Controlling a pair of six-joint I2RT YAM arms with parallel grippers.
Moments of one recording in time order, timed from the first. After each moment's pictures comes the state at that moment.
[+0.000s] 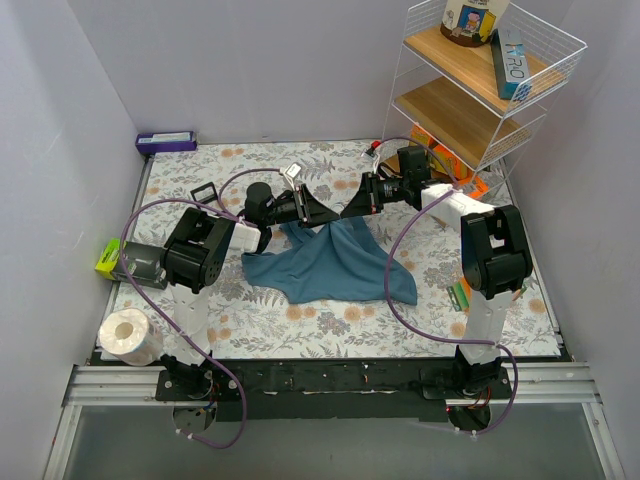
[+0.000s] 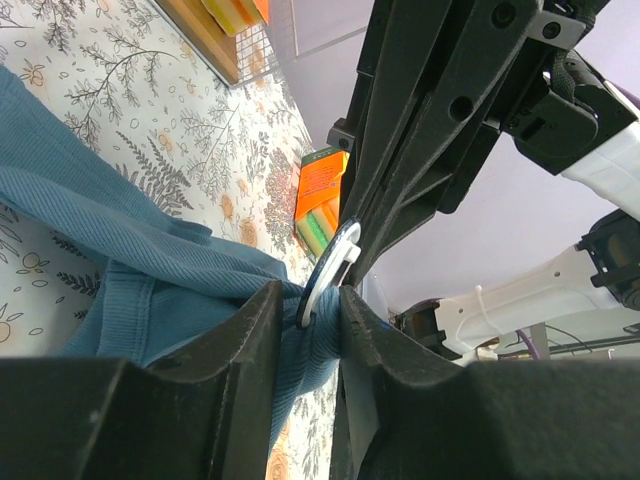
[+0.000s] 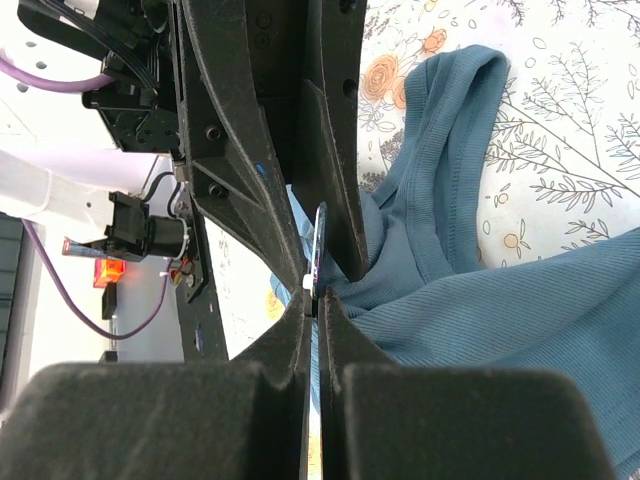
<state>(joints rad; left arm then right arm) -0.37 2.10 1.05 1.05 0.94 -1.13 0.31 1.95 1.36 -0.09 -1.13 0.30</state>
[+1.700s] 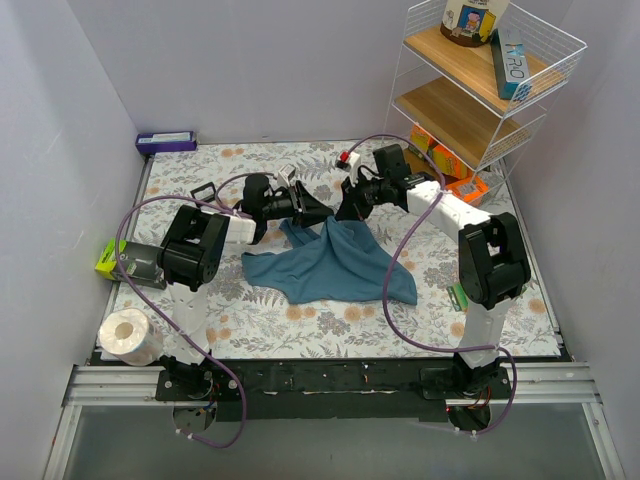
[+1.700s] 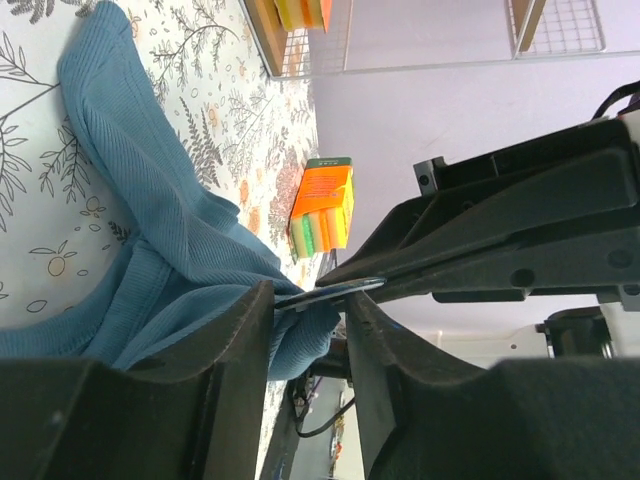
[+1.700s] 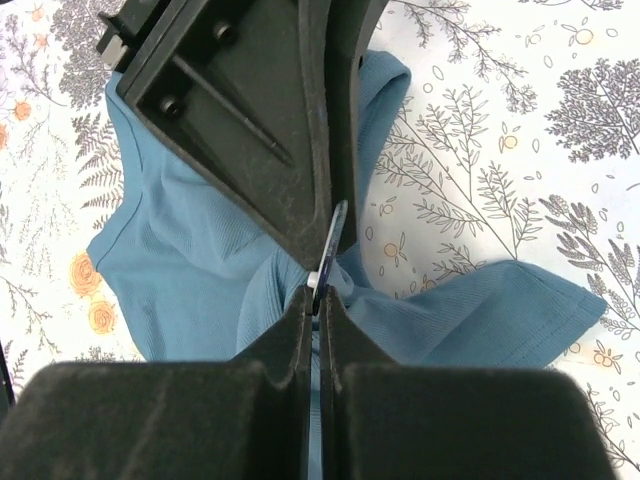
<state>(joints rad) -0.33 2.10 1.13 0.75 0.93 -1.22 0.45 1.89 1.44 -0.34 -0.76 -0.25</state>
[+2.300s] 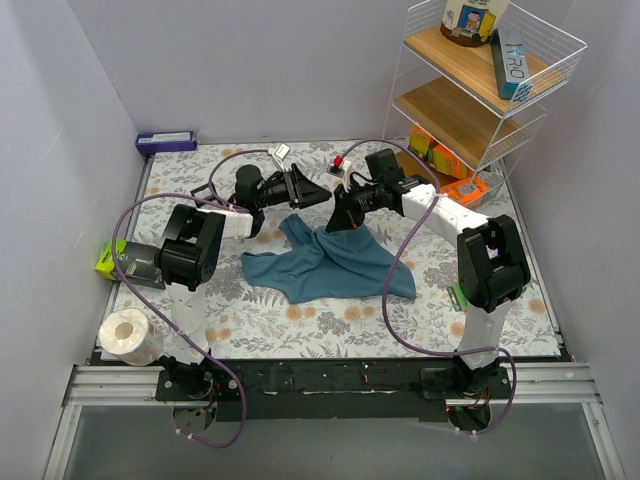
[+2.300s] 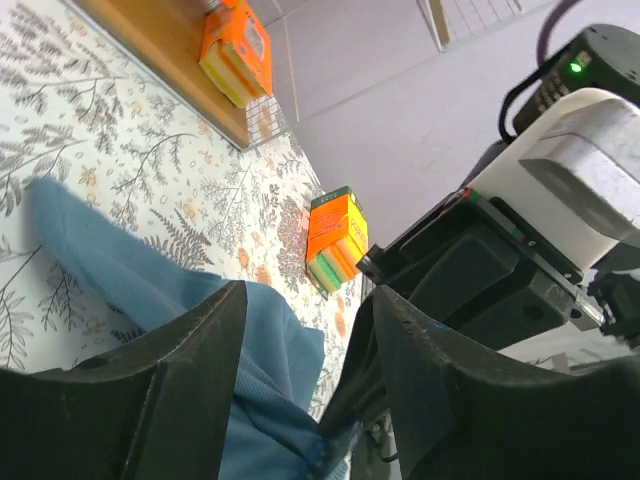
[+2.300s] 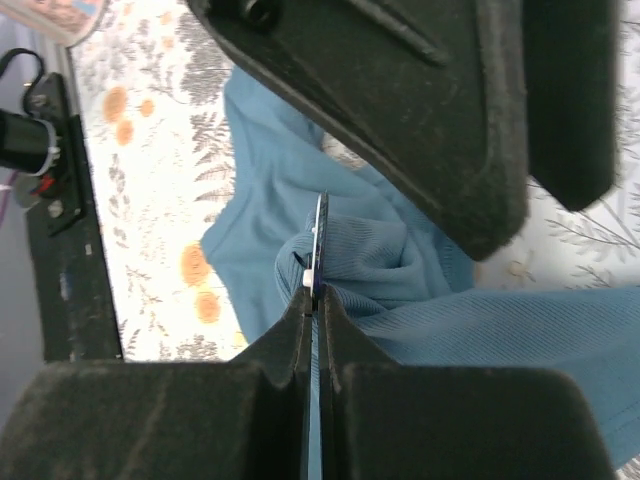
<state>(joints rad) -0.31 2.10 1.18 0.94 0.95 -1.12 0.48 1.87 1.43 -0.38 -0.85 -0.17</state>
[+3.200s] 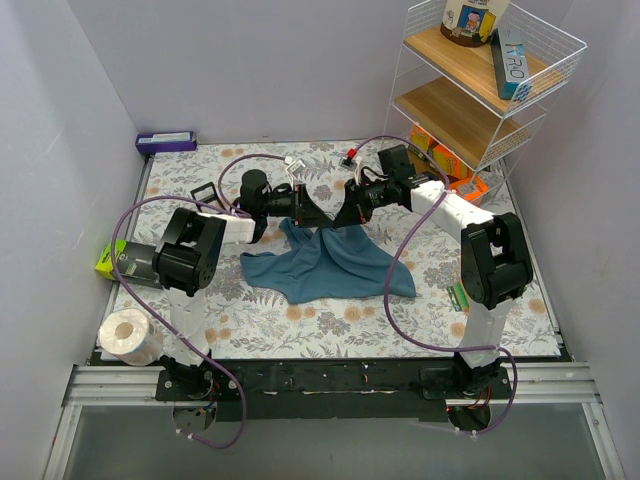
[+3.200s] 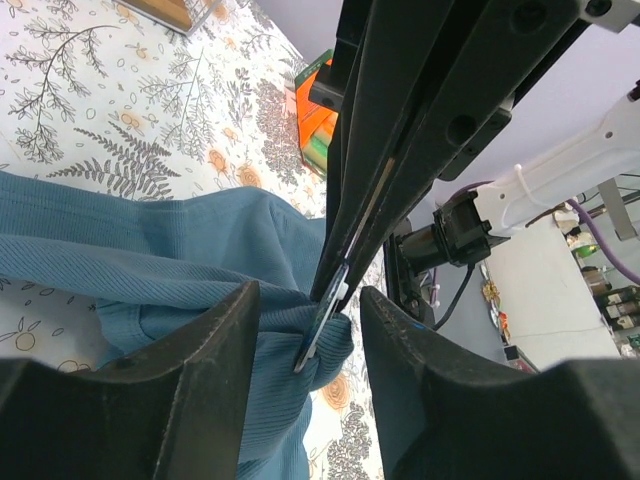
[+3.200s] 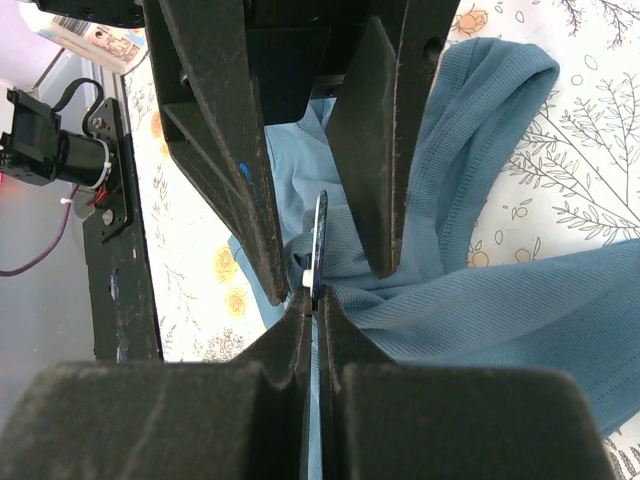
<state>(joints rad) -0.34 2.05 1.12 0.89 1.22 -0.80 0.42 1.88 1.43 -0.39 -1.00 -0.11</state>
